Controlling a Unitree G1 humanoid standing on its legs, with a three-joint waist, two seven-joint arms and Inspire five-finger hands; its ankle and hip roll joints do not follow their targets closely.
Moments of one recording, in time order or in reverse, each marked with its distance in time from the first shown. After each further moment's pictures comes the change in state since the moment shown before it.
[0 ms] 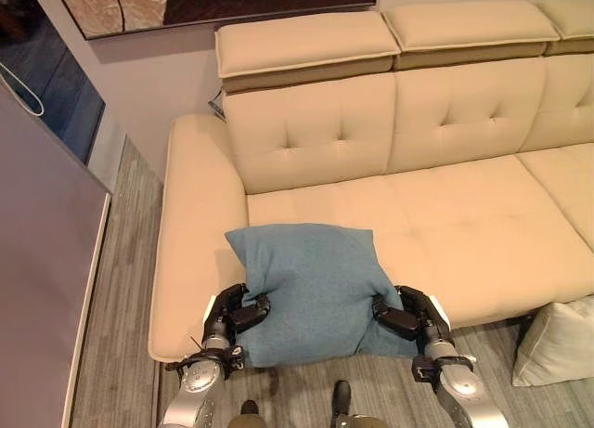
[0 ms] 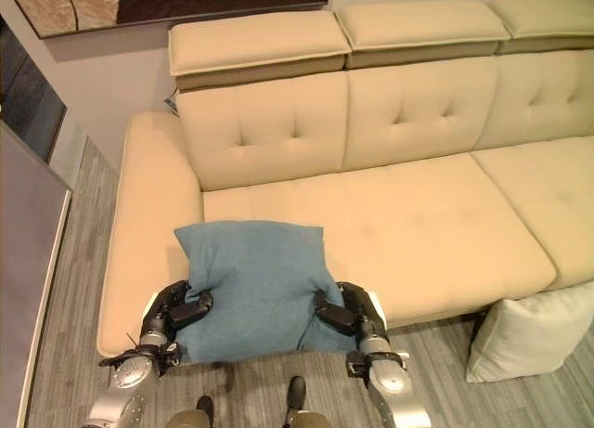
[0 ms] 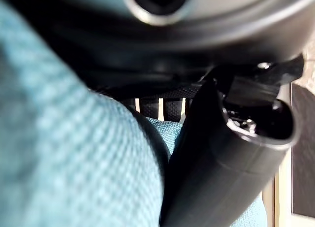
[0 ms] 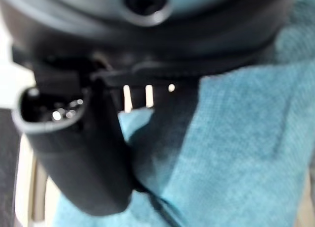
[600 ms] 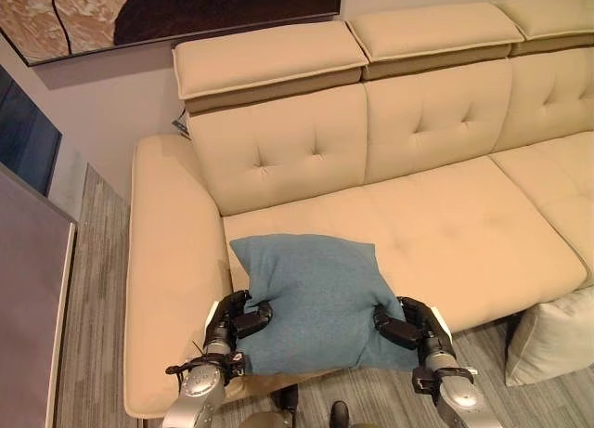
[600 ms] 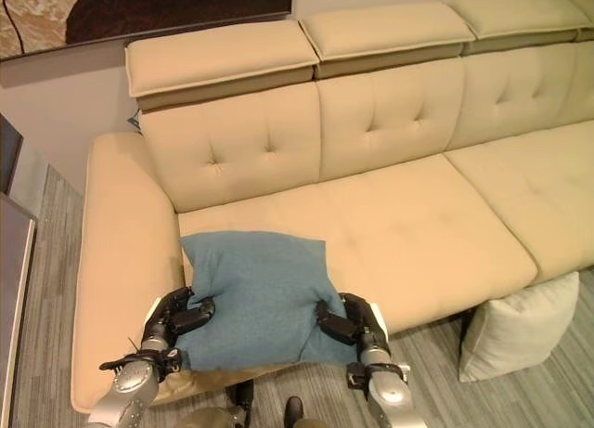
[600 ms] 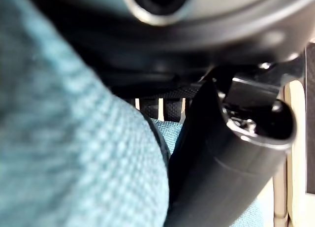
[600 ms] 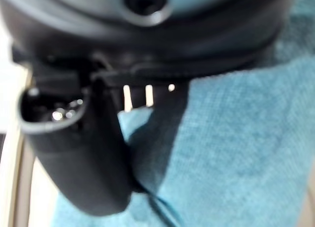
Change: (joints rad) left arm 0.014 0.045 0.017 -0.004 0.001 0.022 -0.002; right arm 0.026 0.065 0.007 -0.010 -0.040 0.010 -0.015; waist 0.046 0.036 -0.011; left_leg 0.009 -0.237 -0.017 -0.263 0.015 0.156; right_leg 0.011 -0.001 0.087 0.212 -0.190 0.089
